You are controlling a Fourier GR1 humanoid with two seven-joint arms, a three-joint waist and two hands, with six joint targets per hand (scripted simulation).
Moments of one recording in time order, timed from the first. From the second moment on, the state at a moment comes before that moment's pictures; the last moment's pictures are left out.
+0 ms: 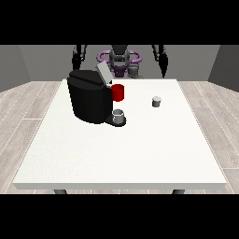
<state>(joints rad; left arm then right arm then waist) 0.04 0.10 0.00 -1.57 -0.01 0.00 -0.02 0.03 -0.11 0.00 -1.56 0.01 0.01 -0.03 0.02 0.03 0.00</state>
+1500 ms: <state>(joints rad) -0.39 0.40 0.19 -1.02 -0.08 -0.17 -0.12 -0.10 -0.01 0.01 -1.61 -0.01 -0.10 -0.07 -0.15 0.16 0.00</state>
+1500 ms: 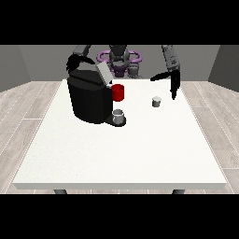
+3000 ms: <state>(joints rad) -0.57 0.43 0.06 -0.65 -0.46 0.02 -0.24 -0.20 -0.03 -0.01 -1.44 0.02 -0.15 -0.06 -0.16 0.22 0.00</state>
